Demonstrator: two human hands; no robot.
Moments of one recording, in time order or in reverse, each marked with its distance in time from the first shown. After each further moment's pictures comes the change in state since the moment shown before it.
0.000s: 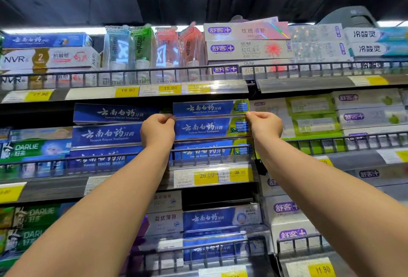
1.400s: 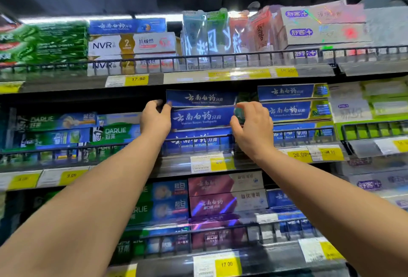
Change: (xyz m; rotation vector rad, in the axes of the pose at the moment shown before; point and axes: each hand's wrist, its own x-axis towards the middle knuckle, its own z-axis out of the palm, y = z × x) left_hand 0.114 -0.097 -0.163 0.001 -0.042 0.056; right_hand -0.169 -0.002 0.152 -0.702 -0.146 -0.693
